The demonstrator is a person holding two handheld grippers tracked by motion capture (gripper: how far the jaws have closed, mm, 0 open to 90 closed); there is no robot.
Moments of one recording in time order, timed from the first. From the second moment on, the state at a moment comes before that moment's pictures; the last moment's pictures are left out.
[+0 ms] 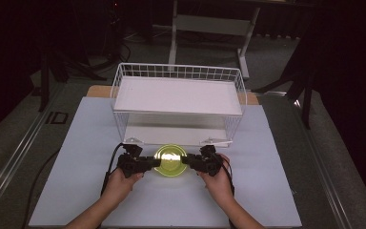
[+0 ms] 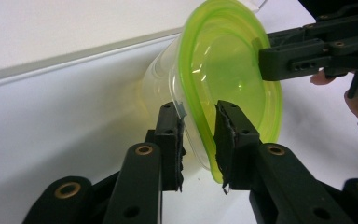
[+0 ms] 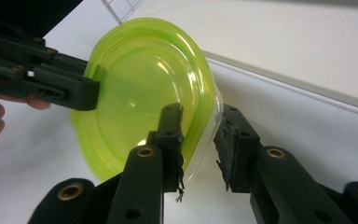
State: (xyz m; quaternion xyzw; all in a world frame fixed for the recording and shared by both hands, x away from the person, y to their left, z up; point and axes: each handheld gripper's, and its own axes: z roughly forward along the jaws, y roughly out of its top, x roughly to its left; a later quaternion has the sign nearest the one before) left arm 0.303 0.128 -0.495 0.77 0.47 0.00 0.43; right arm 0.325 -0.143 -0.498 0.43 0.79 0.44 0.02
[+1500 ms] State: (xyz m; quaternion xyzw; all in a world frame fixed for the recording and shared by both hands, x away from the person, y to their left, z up) left arm 0.358 0.118 -0.499 0.75 0.46 0.06 0.47; right arm 0.364 -0.147 -0.490 0.48 0.74 0.47 0.05
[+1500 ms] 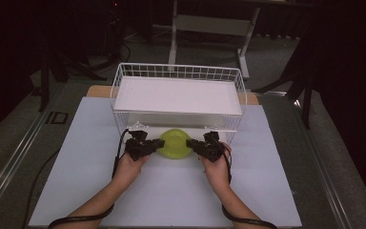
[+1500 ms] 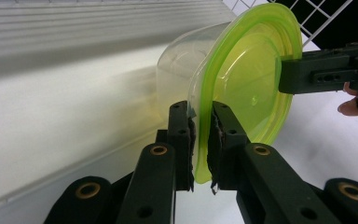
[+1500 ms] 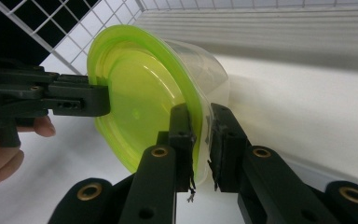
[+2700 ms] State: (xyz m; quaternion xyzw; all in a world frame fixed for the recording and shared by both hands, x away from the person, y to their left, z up) left arm 0.385 0.115 -0.508 0.71 0.46 0.16 0.51; right arm 0.395 -0.138 -0.497 0.48 0.72 0.47 0.17
